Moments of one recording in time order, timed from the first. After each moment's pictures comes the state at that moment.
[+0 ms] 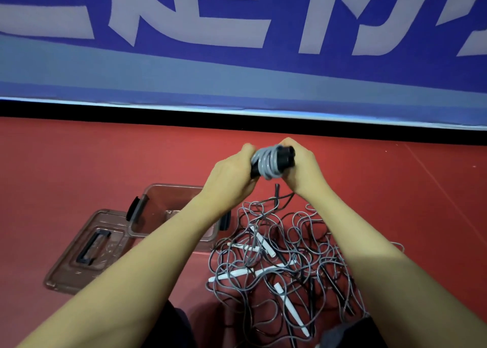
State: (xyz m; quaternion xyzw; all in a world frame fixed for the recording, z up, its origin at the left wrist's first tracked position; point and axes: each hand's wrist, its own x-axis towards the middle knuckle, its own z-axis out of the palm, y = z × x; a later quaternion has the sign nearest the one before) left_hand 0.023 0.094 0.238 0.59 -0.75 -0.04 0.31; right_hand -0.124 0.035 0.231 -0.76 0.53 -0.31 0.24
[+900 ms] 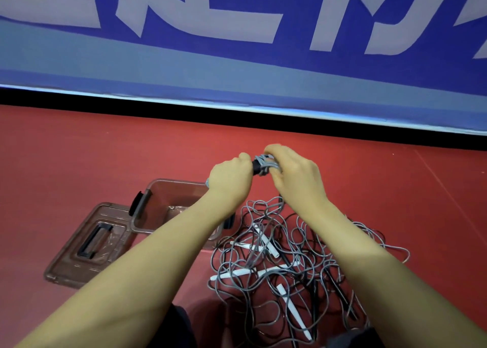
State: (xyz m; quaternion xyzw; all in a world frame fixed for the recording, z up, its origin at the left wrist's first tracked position) left_hand 0.032 0.071 0.215 0.74 -0.67 0.02 0.03; right_hand -0.101 0.056 0.224 -0.85 0.39 -0.35 0.00
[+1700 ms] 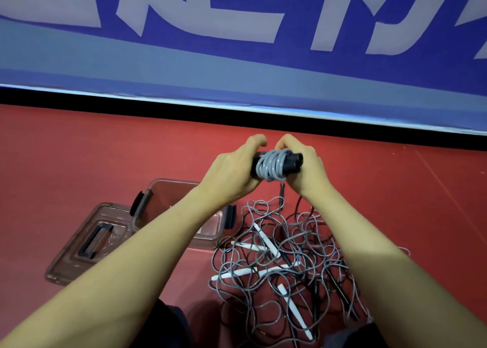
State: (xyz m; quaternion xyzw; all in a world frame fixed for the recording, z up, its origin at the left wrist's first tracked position) left_hand 0.047 0.088 0.230 0.53 -0.77 -0.02 0.36; right_hand -0.101 0.038 0.239 -0.79 0.53 -0.24 0.19
